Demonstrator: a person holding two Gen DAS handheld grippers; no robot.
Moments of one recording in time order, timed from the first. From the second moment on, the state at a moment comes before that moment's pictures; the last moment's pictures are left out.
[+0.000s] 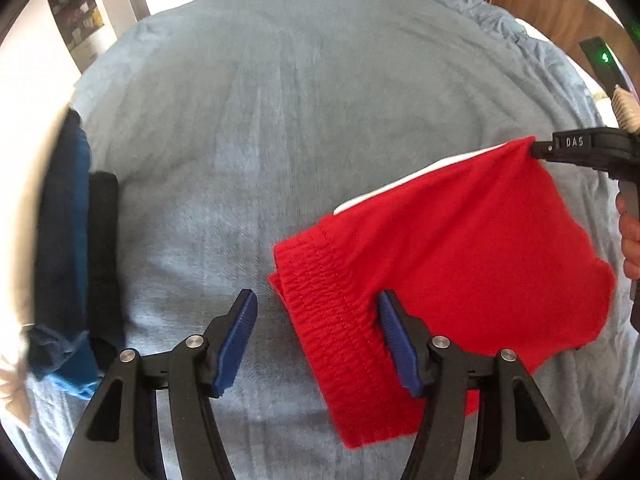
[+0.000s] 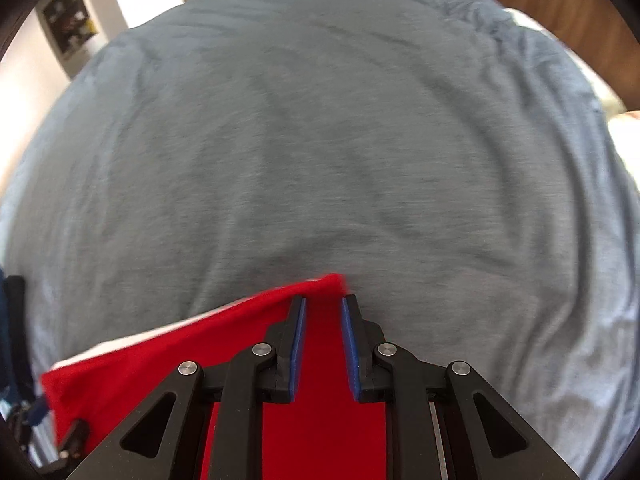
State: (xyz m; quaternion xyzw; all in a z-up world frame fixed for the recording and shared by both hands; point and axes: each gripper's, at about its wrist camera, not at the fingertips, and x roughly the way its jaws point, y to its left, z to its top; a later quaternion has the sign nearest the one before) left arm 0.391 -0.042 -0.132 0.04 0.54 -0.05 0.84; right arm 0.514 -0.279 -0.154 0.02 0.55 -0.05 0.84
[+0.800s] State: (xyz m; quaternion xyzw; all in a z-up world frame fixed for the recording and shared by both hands) left arm 0.367 -0.014 -0.099 0.00 0.48 -0.06 0.87; right arm 0.339 -0.209 -0.116 0.15 0.55 0.04 0.82
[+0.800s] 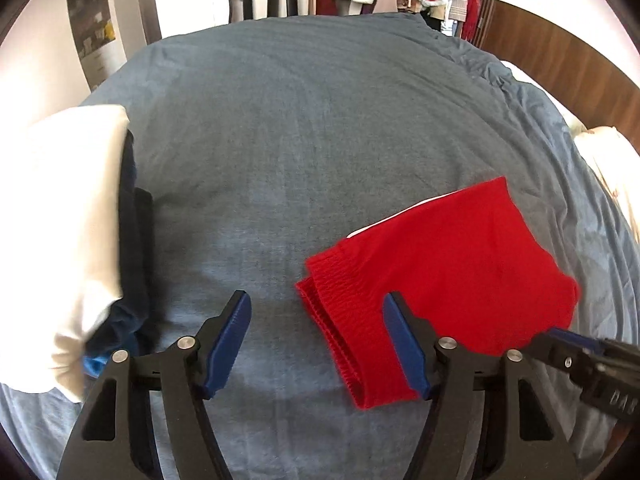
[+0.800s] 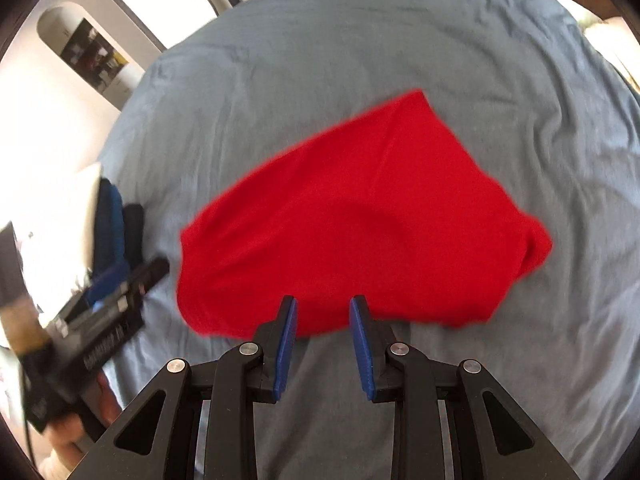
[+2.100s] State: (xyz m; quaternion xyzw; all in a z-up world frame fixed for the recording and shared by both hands) left arm 0.406 -0.002 -0.168 -0.13 0.55 -0.05 0.82; right arm 0.371 -0.195 -0.146 0.12 0.54 0.05 0.83
